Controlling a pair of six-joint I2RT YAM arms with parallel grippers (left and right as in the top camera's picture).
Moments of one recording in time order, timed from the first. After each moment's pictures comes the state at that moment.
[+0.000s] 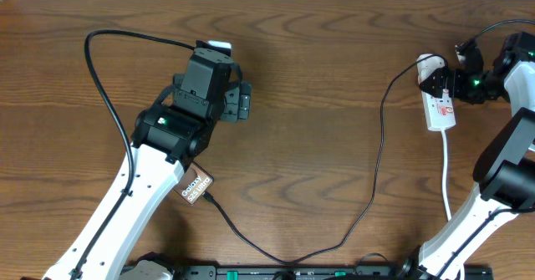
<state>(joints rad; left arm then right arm) -0.44 1.34 1.25 -0.73 -0.22 -0.22 -0.45 2.19 1.71 -0.90 -0.52 -0.37</state>
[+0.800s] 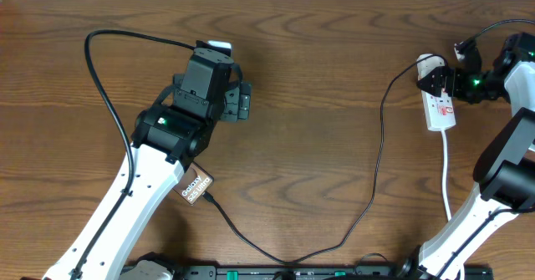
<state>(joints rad) -0.44 1.34 1.25 -0.73 -0.22 -0.22 -0.45 2.19 1.71 -0.91 -0.59 -0.38</state>
